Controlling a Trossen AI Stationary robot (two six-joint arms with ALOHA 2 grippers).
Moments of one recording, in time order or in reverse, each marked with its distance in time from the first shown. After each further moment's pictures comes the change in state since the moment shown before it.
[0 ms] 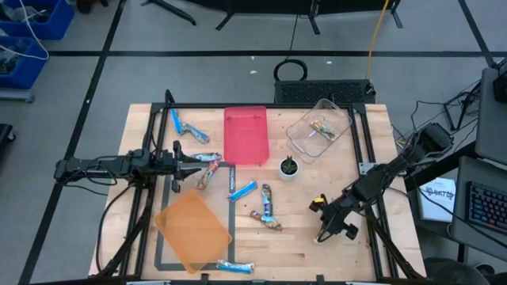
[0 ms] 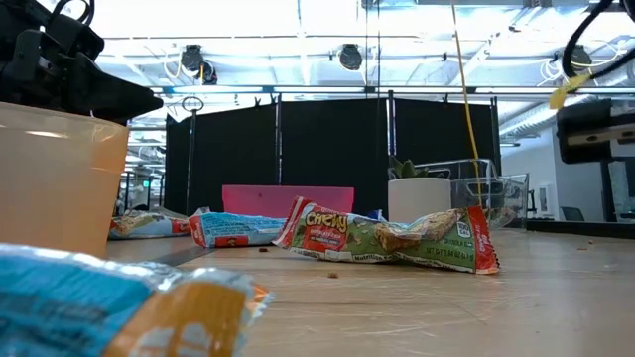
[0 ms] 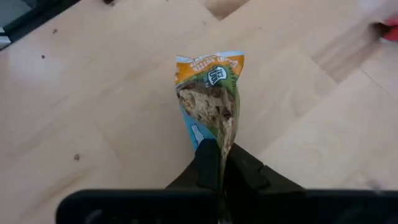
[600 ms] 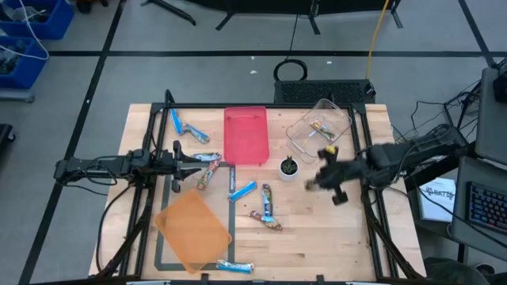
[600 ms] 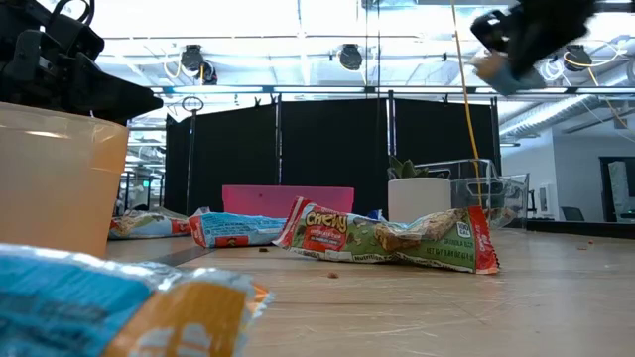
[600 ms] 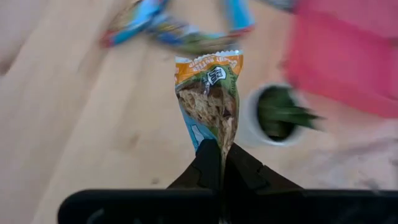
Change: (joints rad) left arm 0.000 0.000 0.000 0.000 0.000 0.000; right arm -0.325 -0.234 0.471 -0.711 0.394 0.090
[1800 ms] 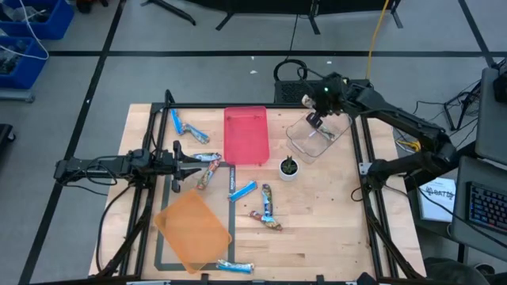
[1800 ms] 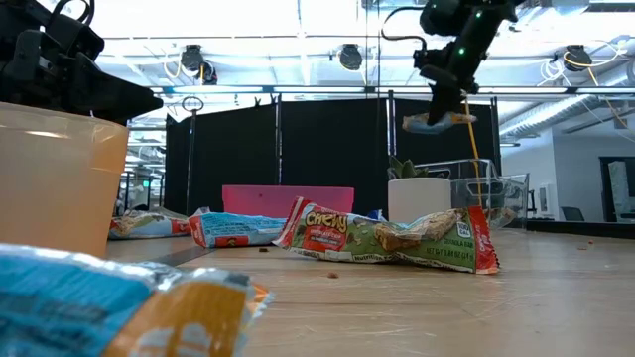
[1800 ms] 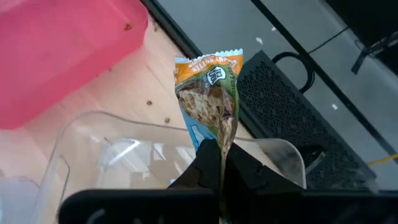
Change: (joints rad) left arm 0.000 0.000 0.000 0.000 0.000 0.000; right arm -0.949 0.266 0.243 0.090 -0.011 0.038
